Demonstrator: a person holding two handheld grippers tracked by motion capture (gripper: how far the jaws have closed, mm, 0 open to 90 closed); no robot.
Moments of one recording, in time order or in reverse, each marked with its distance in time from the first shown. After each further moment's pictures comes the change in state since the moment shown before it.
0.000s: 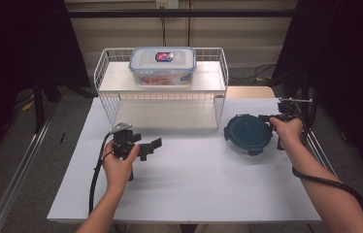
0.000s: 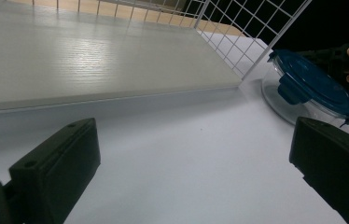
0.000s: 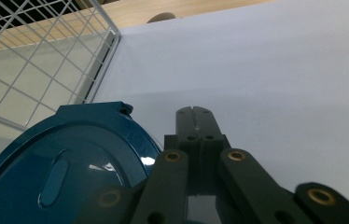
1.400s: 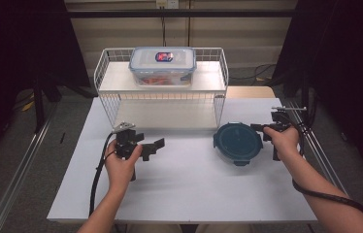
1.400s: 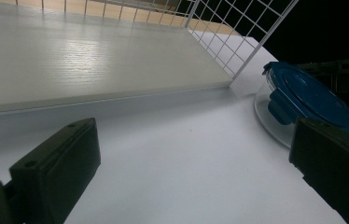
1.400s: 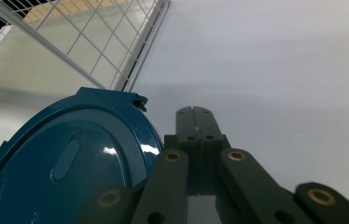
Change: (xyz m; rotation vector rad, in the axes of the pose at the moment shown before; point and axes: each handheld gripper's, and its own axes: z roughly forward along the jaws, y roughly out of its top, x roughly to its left) left arm -0.008 0.002 0.002 0.006 -0.022 0.008; right arm 0.035 -0.028 -0.013 0.045 0.079 -0.030
